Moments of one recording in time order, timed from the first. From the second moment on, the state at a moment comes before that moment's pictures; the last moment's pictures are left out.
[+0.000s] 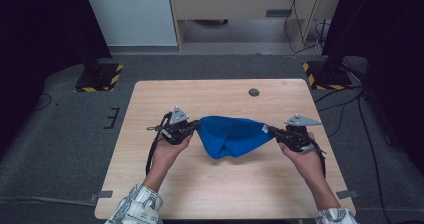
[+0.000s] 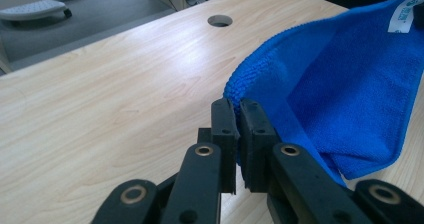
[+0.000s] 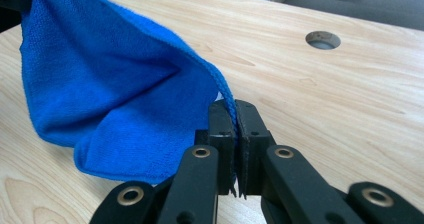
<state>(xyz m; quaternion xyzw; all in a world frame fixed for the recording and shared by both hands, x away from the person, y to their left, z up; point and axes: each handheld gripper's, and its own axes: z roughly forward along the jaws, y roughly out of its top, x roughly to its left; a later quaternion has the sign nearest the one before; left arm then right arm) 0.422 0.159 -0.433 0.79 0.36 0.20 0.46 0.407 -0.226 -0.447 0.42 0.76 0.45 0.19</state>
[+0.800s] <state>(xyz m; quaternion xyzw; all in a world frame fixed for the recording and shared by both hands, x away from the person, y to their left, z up) 0.429 0.163 -0.419 0.78 0.36 0.22 0.46 0.413 -0.227 -0.429 0.41 0.77 0.45 0.20</state>
